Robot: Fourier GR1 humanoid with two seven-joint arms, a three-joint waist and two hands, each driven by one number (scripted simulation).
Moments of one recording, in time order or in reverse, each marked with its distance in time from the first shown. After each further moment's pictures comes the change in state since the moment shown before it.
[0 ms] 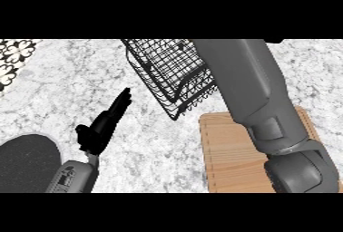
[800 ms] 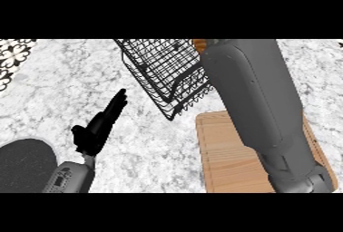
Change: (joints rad) left arm 0.011 0.018 0.011 0.011 0.007 0.008 -0.010; right arm 0.198 -0.001 0.192 -0.485 0.223 0.388 0.113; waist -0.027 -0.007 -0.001
